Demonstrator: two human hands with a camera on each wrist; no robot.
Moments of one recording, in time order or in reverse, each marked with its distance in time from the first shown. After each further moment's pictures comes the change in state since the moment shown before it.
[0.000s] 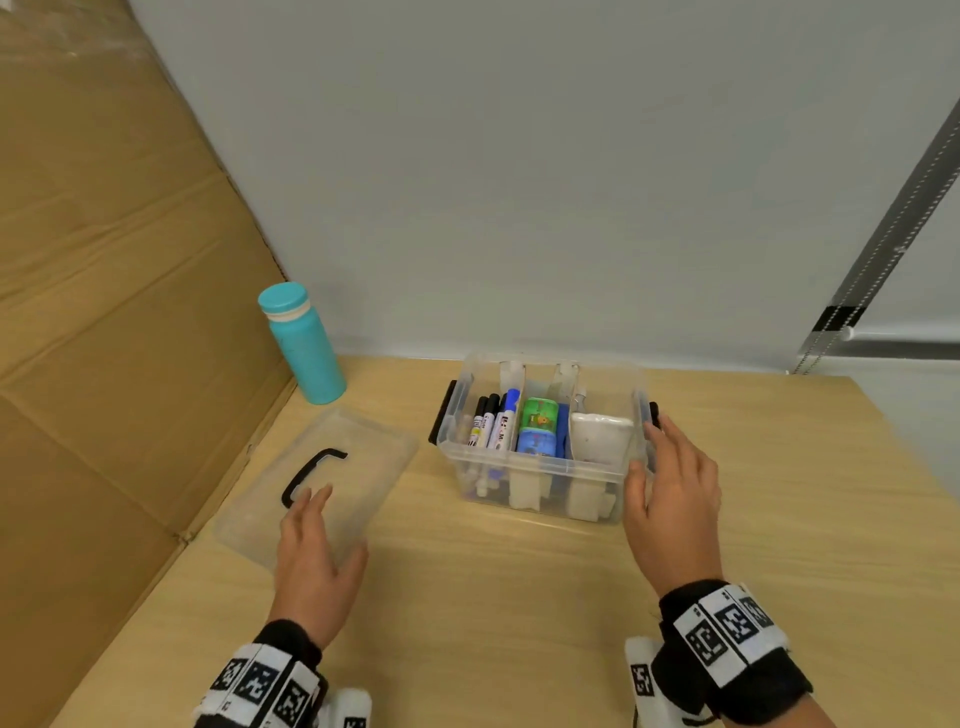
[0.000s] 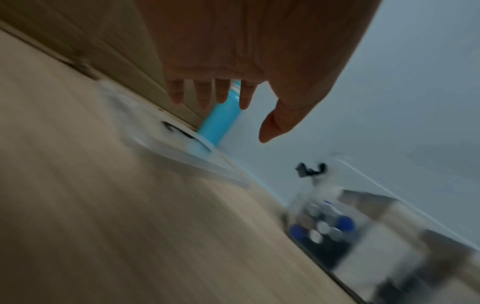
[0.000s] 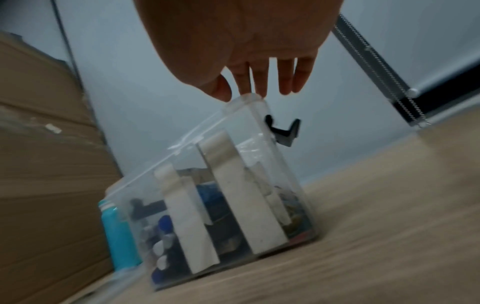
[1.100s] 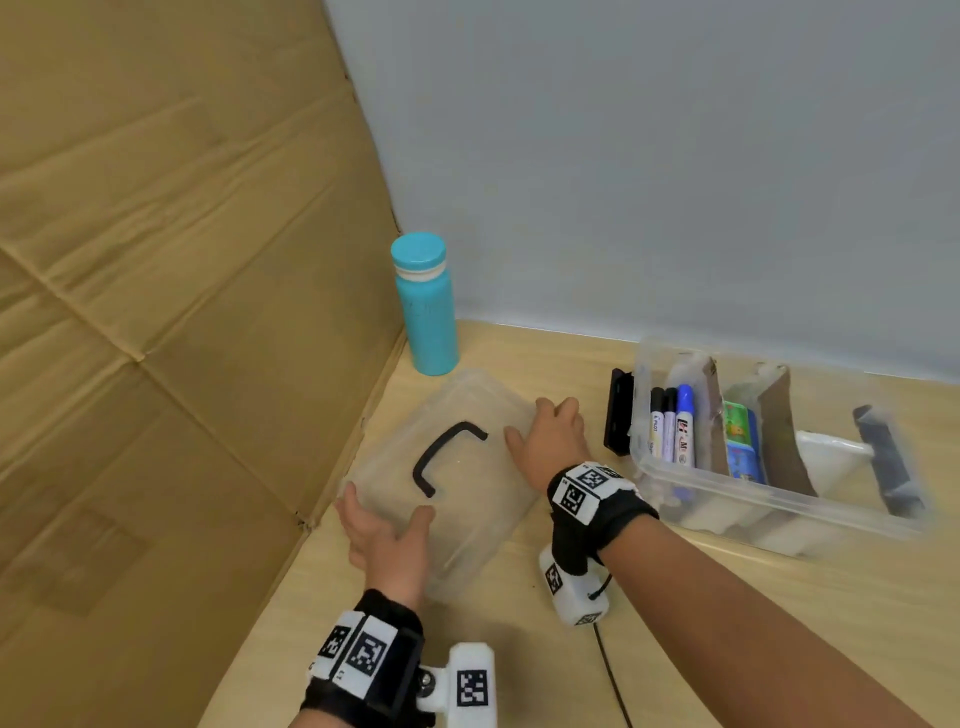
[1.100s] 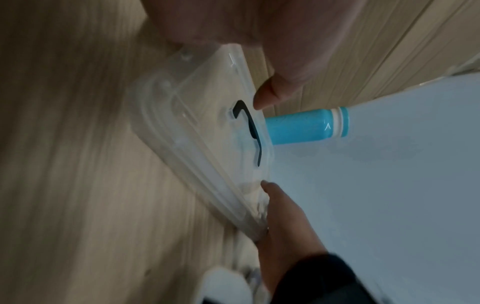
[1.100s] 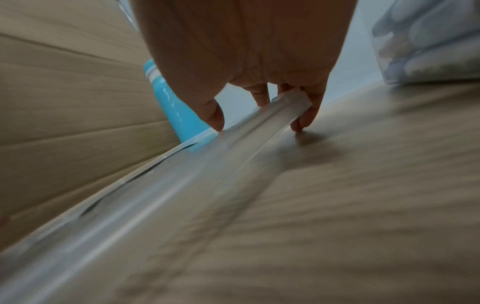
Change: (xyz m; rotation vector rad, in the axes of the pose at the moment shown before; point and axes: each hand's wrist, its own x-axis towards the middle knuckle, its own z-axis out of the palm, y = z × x) left_hand 0.071 -0.074 -0.027 -0.667 0.086 -0.565; right_hand 0.034 -0.189 0.243 -0.159 -0.605 0.073
